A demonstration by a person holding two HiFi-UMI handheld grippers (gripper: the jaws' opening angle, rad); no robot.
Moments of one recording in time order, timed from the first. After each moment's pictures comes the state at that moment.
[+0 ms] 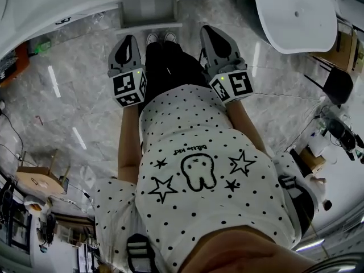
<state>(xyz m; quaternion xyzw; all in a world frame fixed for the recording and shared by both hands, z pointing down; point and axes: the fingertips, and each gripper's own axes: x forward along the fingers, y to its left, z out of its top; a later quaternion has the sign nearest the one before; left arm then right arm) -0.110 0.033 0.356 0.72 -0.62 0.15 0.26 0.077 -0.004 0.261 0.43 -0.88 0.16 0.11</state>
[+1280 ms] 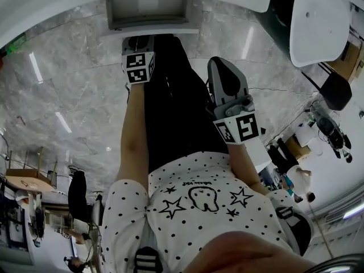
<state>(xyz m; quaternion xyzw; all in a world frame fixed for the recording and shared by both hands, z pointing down) -0.074 0.023 0.693 0.71 -0.53 0.20 0.41 0.049 0.009 0.422 0.43 -0.85 0.23 0.18</state>
